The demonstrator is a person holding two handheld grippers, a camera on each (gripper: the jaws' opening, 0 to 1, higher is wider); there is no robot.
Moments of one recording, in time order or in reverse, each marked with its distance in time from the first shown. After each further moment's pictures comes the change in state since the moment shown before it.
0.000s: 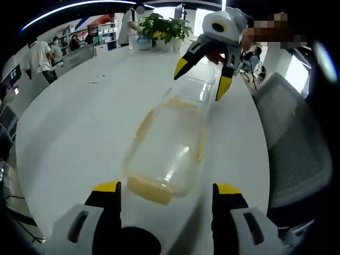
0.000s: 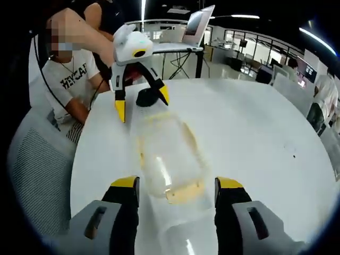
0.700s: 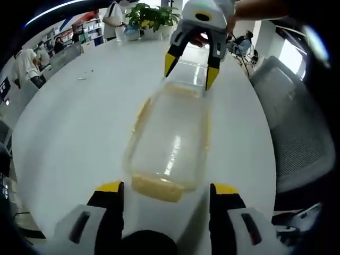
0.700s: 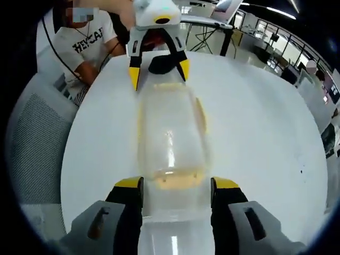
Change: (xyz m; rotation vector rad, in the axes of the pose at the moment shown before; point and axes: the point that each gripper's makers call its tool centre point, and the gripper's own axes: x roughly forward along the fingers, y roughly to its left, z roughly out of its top) left arm 0.011 0.009 -0.005 0.102 0.094 -0.033; right arm 0.018 -0.010 -0.026 -0.185 0.218 0.107
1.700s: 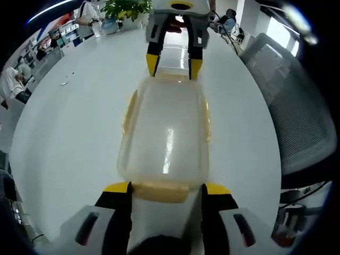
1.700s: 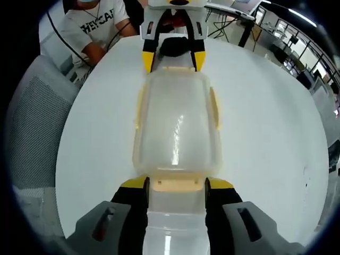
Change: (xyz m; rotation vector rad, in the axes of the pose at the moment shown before) left arm 0.018 0.000 -0.001 0.156 0.129 -0.055; right arm 0.018 -0.002 -0.012 -0.080 0.097 0.063
